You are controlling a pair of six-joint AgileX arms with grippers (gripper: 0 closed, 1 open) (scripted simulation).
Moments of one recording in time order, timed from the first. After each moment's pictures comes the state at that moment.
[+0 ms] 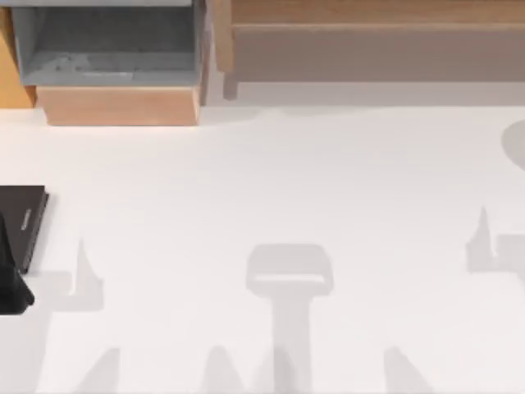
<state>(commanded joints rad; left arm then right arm) 0.00 0.00 0.00 0.00 0.00 0.00 0.09 0.31 0.31 -0.01 0.10 0.00</state>
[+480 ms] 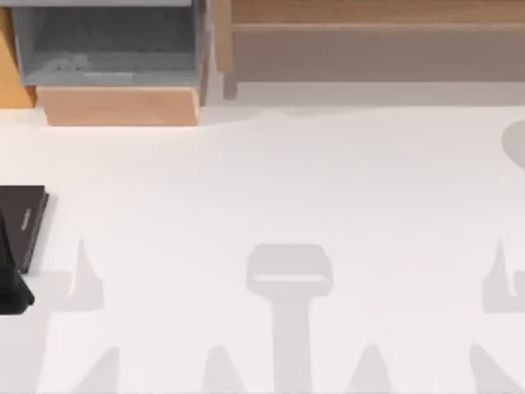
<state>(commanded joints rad) 0.00 0.00 0.00 0.00 0.00 0.00 0.00 0.00 0.00 0.00 0.00 0.00</state>
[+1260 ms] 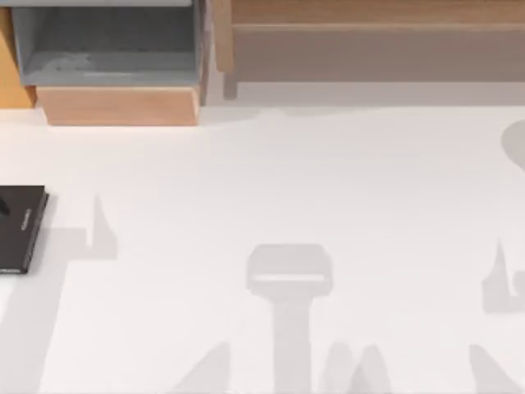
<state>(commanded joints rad) -0.06 0.38 0.31 0.16 -0.03 0.01 0.00 0.00 0.00 0.00 0.00 0.00</state>
